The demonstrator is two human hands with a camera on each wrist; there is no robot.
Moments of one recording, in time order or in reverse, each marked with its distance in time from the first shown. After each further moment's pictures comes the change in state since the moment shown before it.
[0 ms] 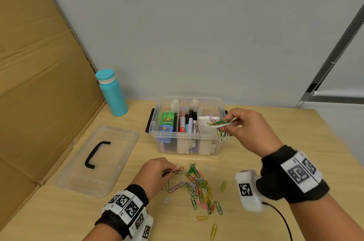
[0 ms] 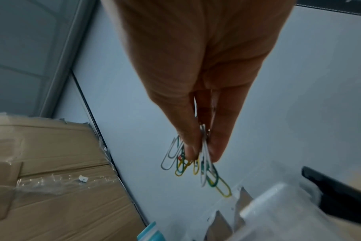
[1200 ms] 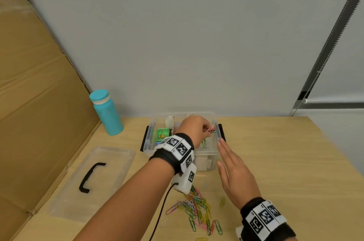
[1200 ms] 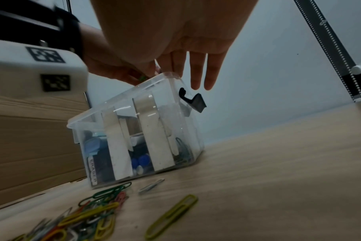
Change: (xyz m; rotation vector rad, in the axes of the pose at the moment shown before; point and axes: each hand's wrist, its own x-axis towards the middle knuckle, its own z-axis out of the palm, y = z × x) left_hand 0.146 0.115 -0.053 0.070 0.031 0.133; right_hand -0.040 0.095 0.082 -0.341 0.185 -0.211
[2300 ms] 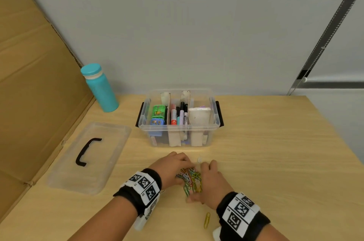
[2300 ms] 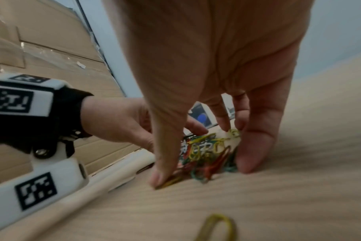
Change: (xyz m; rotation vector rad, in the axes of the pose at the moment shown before) left_hand -0.123 -0.069 0.087 0.168 -0.500 0.115; right_hand -0.042 -0.055 0.025 -0.024 -0.751 0.415
